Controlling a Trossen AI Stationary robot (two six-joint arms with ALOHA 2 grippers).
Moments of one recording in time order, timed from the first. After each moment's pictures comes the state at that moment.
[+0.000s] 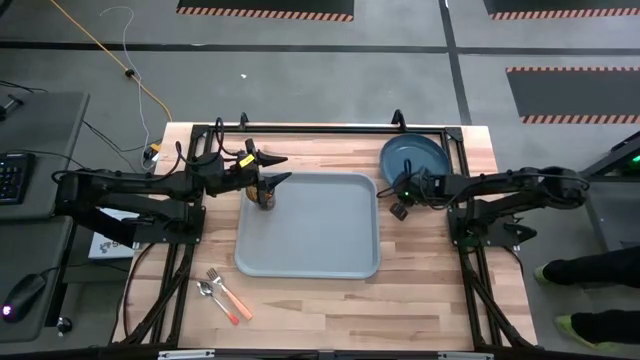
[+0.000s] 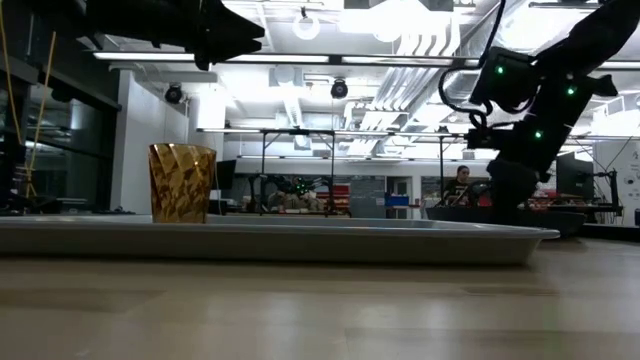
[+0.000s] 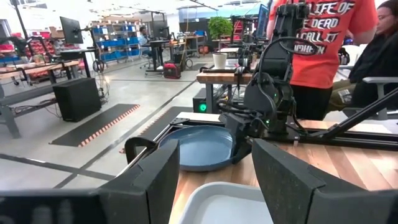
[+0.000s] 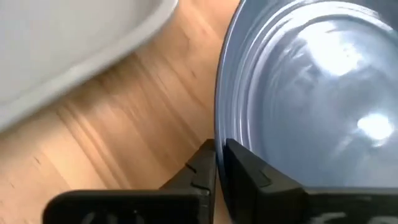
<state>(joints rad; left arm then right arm) 0.17 0.96 0.50 0.48 -0.12 0.06 -0.25 1.18 0.44 -0.36 0.34 0.30</state>
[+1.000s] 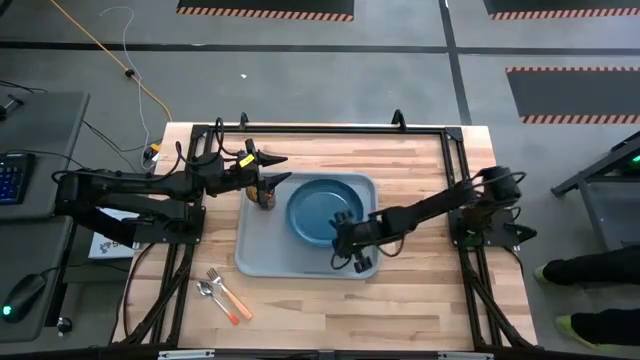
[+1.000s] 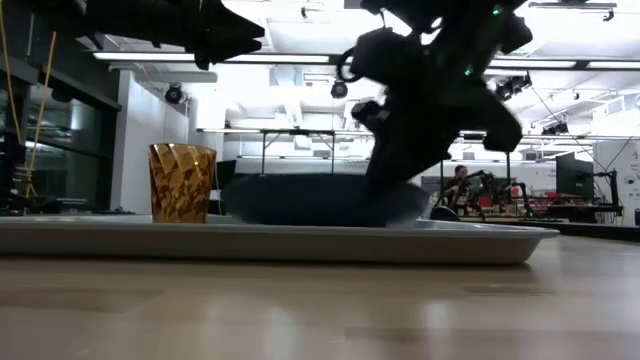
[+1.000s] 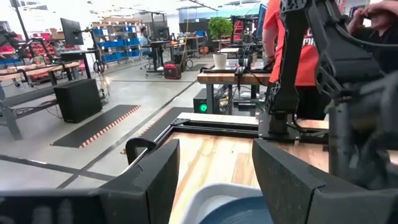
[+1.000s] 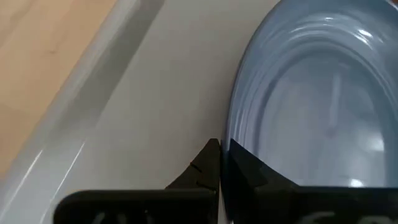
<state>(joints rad) 0.17 0.96 0.50 0.48 -0.12 0.06 0.22 1.79 1.06 -0.24 0.11 -0.29</state>
